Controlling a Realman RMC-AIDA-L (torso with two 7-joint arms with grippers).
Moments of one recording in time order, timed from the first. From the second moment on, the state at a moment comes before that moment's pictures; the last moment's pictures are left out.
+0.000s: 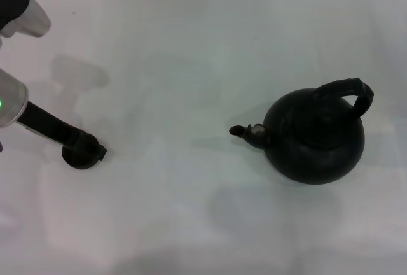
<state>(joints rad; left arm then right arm) -0.51 -2.07 1.24 1.15 -0.54 -1.54 0.55 0.31 2.02 -0.56 0.00 -0.86 -1.20 0.18</state>
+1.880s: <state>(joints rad) -0.84 -2.08 1.45 0.81 -0.77 -1.31 0.69 0.31 2.02 -0.57 0.01 -0.87 -1.22 0.18</state>
